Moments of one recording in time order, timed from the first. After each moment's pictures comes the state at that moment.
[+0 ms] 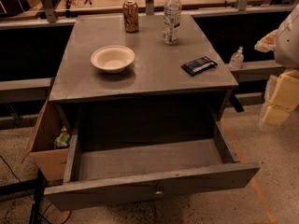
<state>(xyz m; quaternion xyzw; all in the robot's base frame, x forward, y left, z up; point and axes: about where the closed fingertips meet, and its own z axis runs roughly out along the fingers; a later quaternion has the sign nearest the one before) 0.438 -0.216 0.978 -0.60 0.78 -0.04 0.16</state>
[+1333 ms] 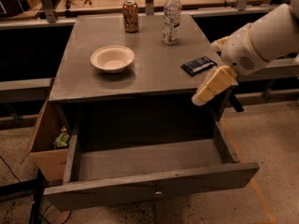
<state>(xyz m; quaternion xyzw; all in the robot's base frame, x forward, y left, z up) 0.550 -0.141 0.930 -0.54 0.76 0.09 0.34</state>
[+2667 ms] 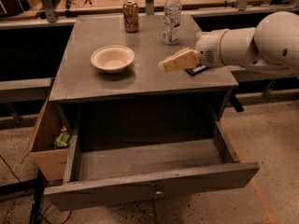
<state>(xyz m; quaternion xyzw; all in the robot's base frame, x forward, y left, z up) 0.658 -0.089 0.936 -0.36 0.75 0.20 0.52</state>
